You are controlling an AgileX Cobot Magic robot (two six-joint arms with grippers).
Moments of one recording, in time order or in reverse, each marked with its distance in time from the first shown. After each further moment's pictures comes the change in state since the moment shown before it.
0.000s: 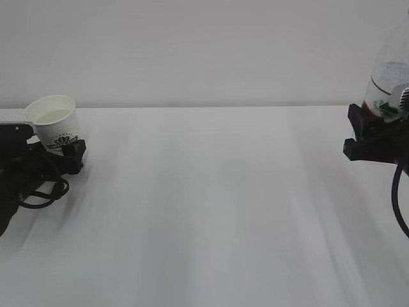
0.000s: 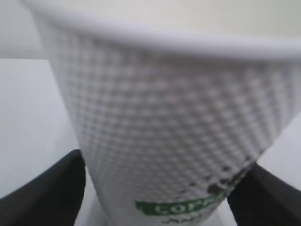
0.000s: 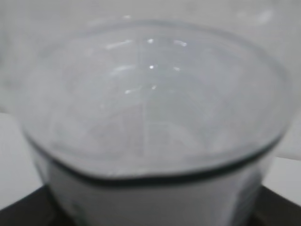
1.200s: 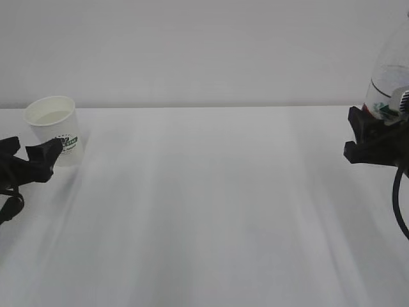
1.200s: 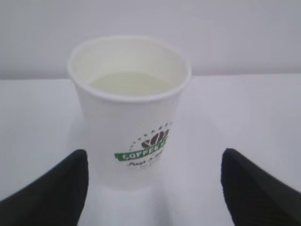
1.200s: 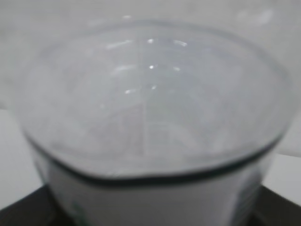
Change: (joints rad) left arm 0.000 -0.385 0.360 0.066 0.002 0.000; right arm 0.000 0.000 0.008 0.000 0.000 0.000
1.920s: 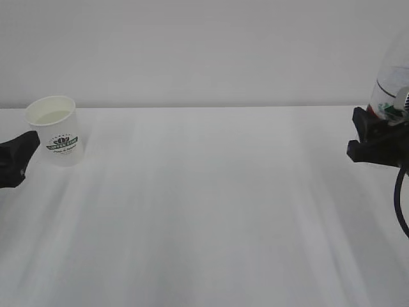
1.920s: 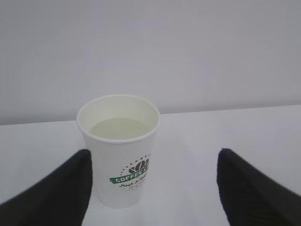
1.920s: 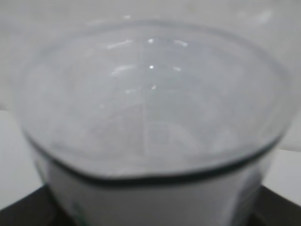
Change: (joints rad) left arm 0.000 -0.280 0.170 0.033 0.000 0.000; right arm 0.000 0.000 0.005 0.021 0.000 0.012
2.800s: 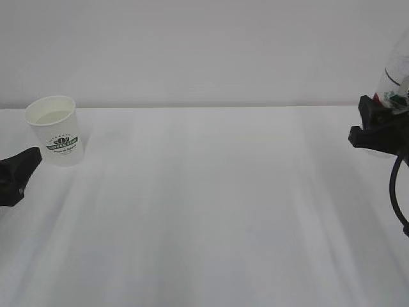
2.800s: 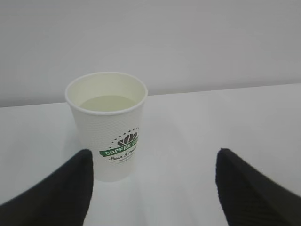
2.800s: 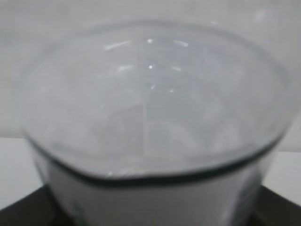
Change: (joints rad) left arm 0.000 -0.021 0.066 0.037 0.000 0.002; right arm 0.000 0.021 -0.034 0.079 -0.031 0.008
